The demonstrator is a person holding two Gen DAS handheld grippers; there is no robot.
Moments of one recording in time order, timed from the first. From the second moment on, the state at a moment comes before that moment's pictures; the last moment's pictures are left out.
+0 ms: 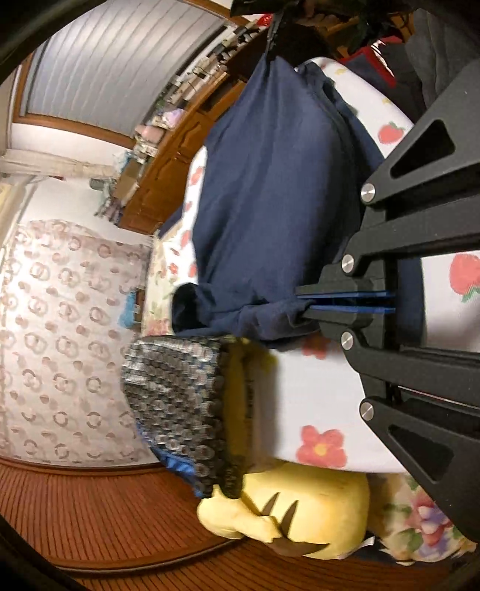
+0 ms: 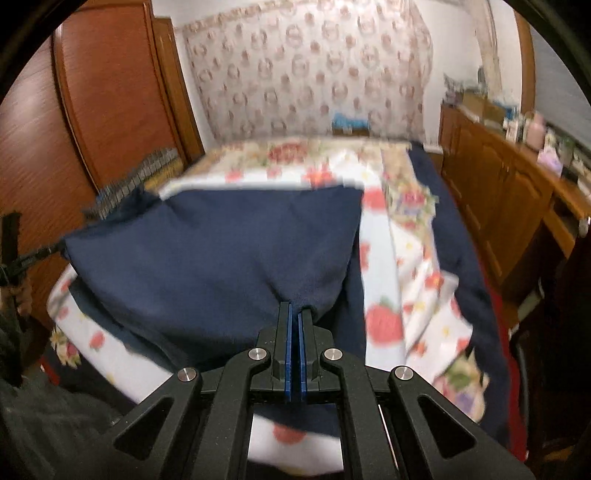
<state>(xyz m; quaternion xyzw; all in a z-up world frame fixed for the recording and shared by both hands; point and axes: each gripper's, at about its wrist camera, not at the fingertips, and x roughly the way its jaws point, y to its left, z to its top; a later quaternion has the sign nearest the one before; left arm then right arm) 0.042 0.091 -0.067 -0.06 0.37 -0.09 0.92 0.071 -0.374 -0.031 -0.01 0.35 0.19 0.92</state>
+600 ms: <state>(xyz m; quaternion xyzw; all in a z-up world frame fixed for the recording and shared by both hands) 0.026 0.098 -0.089 -0.06 0.38 -0.07 0.92 0.069 -0.372 -0.050 -0.03 0.35 0.14 0.92</state>
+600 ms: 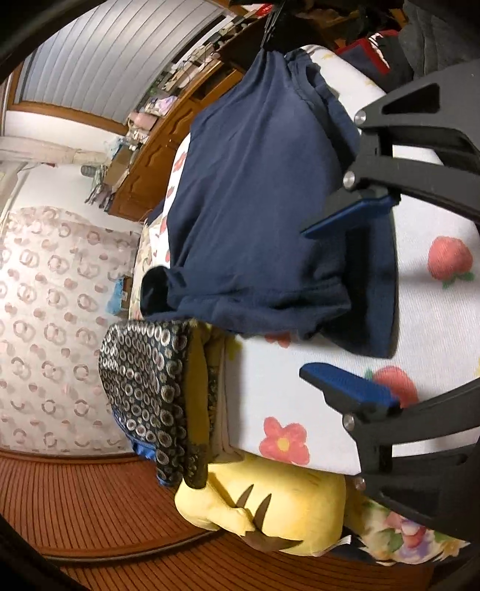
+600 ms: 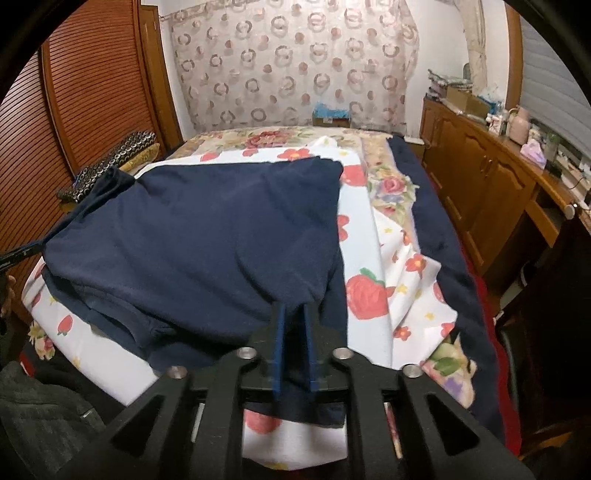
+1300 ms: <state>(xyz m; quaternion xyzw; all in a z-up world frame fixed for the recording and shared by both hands) 0.034 0.095 -0.110 -0.06 0.41 -0.05 0.91 0.090 -0.324 -0.062 -0.06 0.34 0.18 0.92</state>
